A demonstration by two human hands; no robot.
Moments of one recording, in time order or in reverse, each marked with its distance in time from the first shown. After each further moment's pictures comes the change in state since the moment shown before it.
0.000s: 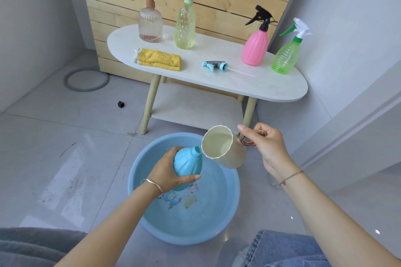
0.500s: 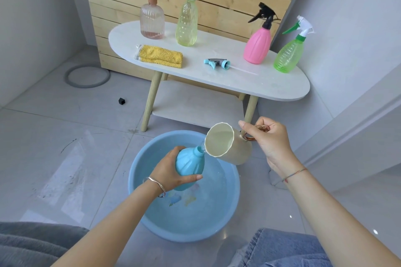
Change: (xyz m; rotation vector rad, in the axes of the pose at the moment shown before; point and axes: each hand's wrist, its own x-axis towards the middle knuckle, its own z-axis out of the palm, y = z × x) left_hand 0.000 -0.002 0.006 0.018 -0.022 -0.016; right_hand -0.003 -0.015 0.001 -0.047 -0.013 -0.079
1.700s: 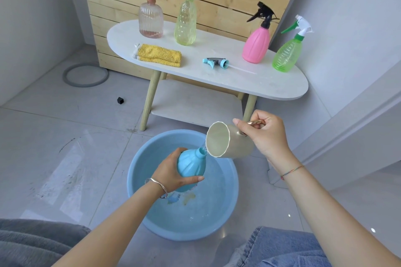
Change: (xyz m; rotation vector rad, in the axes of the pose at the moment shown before) left_hand 0.000 -0.004 0.009 -0.016 -0.023 -0.003; right_hand -0.001 -0.013 0.003 -0.224 -0.026 -0.154
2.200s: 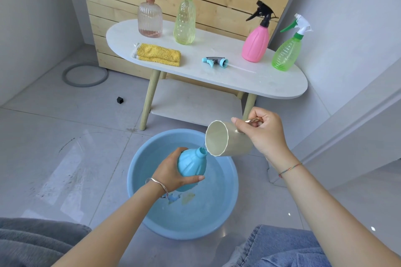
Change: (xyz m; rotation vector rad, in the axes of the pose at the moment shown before) left_hand -0.001 0.001 0.002 0.011 0.003 0.000; right_hand 0.000 -0.004 0.001 -0.037 -0.020 -0.053
